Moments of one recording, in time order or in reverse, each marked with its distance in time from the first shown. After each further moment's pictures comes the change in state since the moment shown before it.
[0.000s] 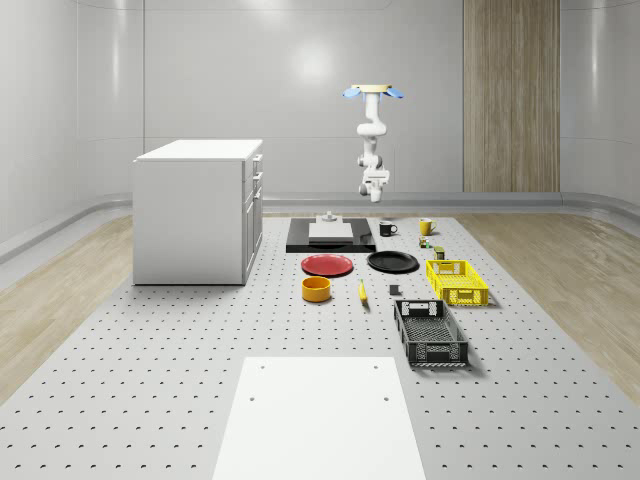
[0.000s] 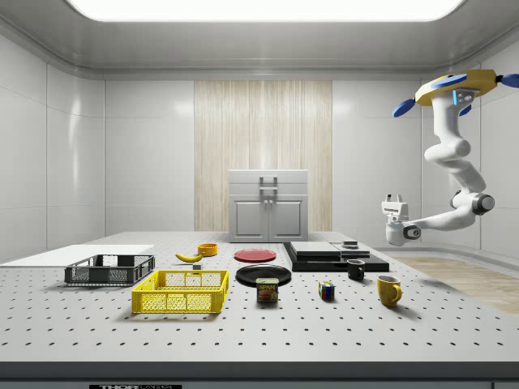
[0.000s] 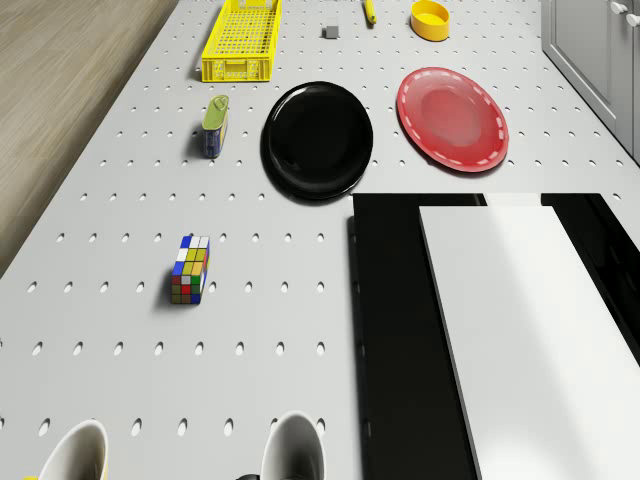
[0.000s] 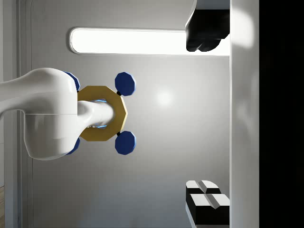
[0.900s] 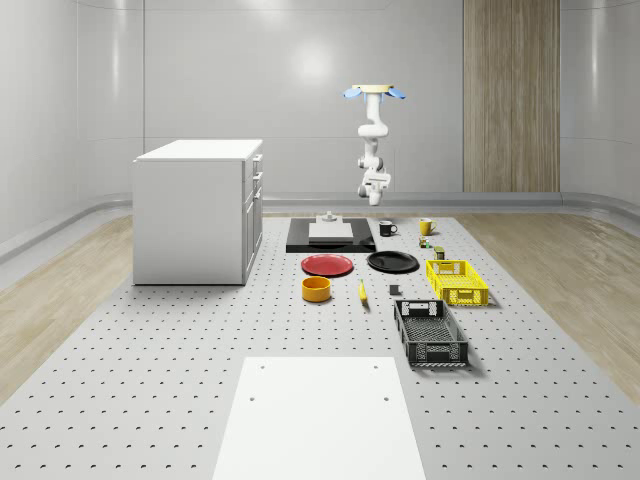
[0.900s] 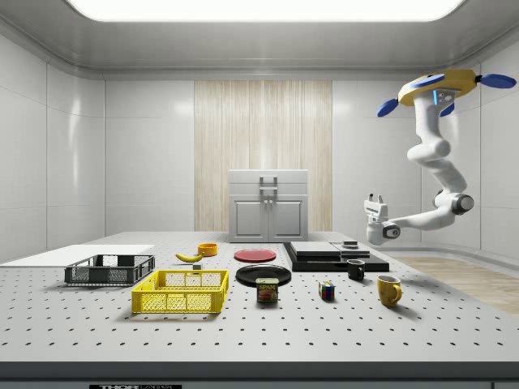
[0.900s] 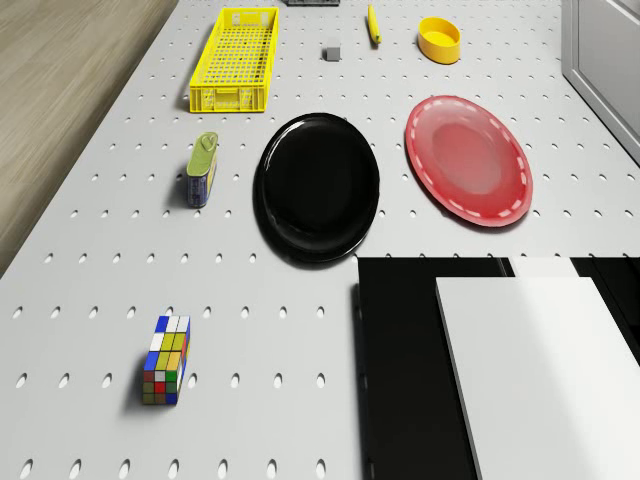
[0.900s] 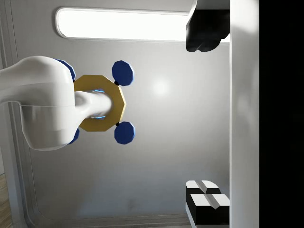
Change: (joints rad) arm -0.019 -0.010 0.062 -0.012 -0.086 0.014 0.011
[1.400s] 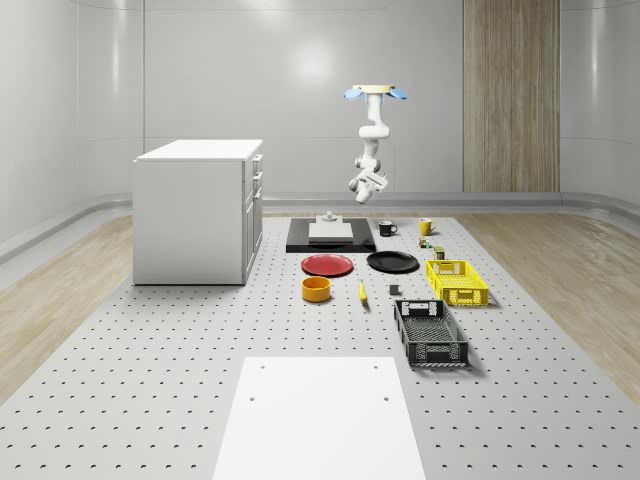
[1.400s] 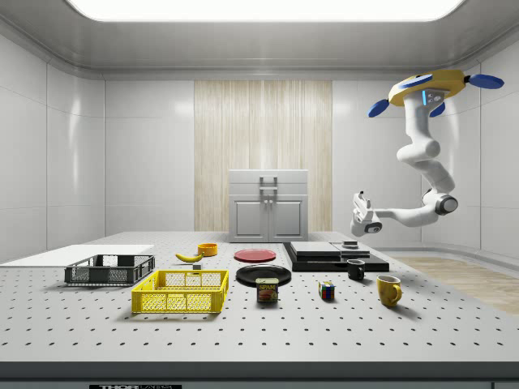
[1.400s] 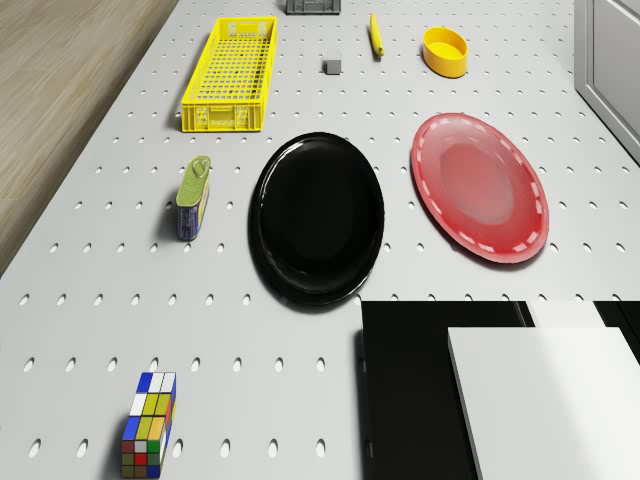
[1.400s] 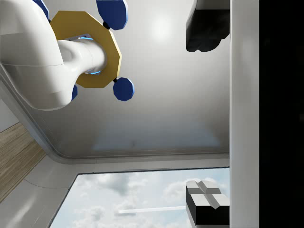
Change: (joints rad) arm -0.085 -0.023 0.264 -0.084 -0.379 0.019 0.056
